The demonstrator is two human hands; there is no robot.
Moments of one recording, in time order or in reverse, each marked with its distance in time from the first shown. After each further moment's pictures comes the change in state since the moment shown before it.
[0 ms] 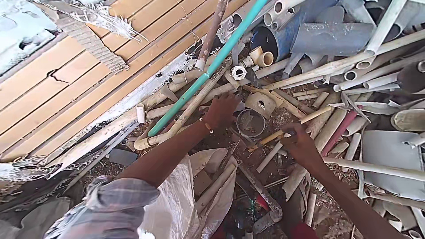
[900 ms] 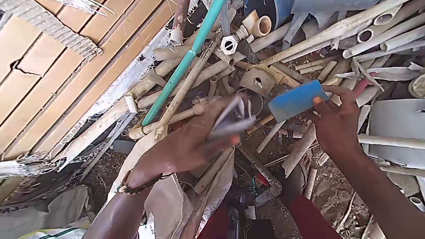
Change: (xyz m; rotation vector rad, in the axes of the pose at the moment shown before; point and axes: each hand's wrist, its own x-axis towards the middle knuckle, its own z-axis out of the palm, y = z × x) left_hand -0.159 0.035 -0.058 -0.834 -0.045 0.156; right_hand -0.013 -0.019 -0.025 0.642 0.379 0.075
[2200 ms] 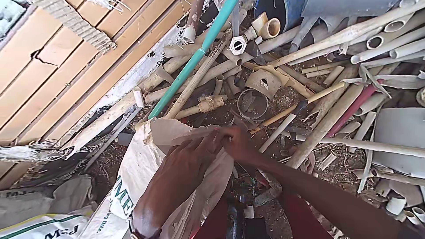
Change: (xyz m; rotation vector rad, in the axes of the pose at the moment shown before) left_hand -0.065 -0.018 0.053 0.681 0.144 -0.253; right_hand -0.075 0.025 0.136 -0.286 -0.903 -0.184
